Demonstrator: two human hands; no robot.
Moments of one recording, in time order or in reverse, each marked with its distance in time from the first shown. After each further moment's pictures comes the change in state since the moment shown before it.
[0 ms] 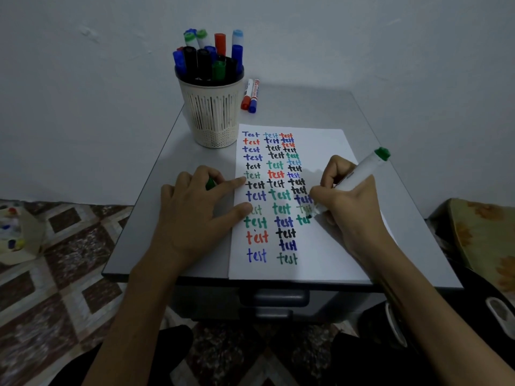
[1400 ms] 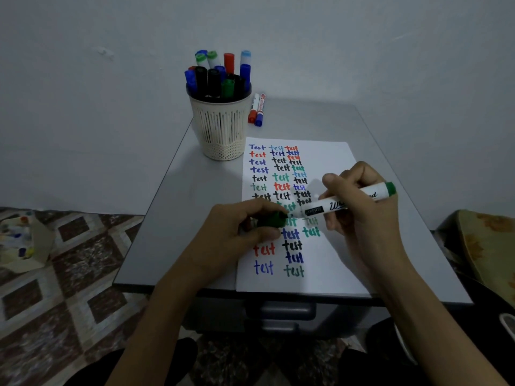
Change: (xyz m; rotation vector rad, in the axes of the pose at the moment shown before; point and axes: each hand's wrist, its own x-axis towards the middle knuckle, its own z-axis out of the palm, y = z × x) left_hand -0.007 0.034 -0.007 -0.847 -0.173 0.053; right_hand -0.012 -0.019 0.001 0.313 0.053 -0.033
